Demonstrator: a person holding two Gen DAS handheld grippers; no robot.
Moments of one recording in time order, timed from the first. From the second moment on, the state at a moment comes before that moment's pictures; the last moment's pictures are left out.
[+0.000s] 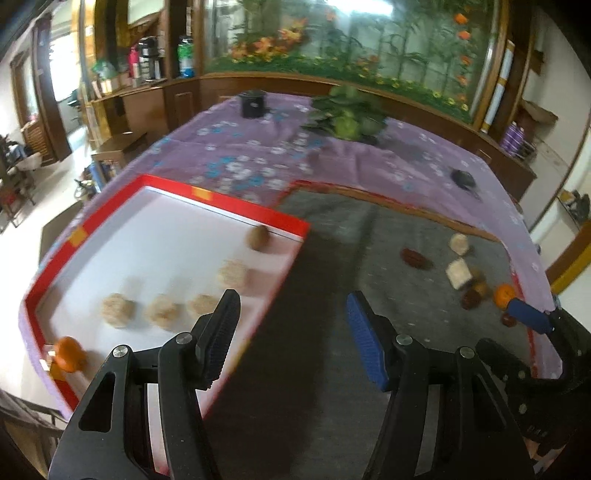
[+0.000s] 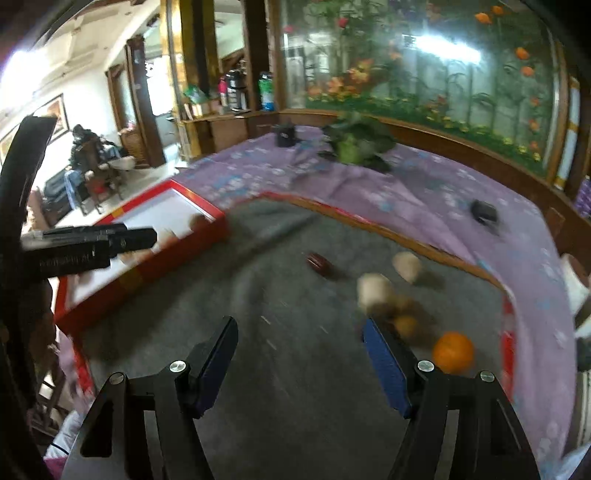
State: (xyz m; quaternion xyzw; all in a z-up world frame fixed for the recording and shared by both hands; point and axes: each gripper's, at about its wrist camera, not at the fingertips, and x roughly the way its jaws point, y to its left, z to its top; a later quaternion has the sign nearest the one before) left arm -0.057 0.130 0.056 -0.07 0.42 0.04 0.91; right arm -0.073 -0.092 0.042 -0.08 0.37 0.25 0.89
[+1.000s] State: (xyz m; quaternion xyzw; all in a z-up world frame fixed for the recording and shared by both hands) left arm 0.055 0.032 0.003 -0.01 0.49 -0.12 0.86; right arm -0.056 -0.183 0.017 0.02 0.41 0.24 0.88
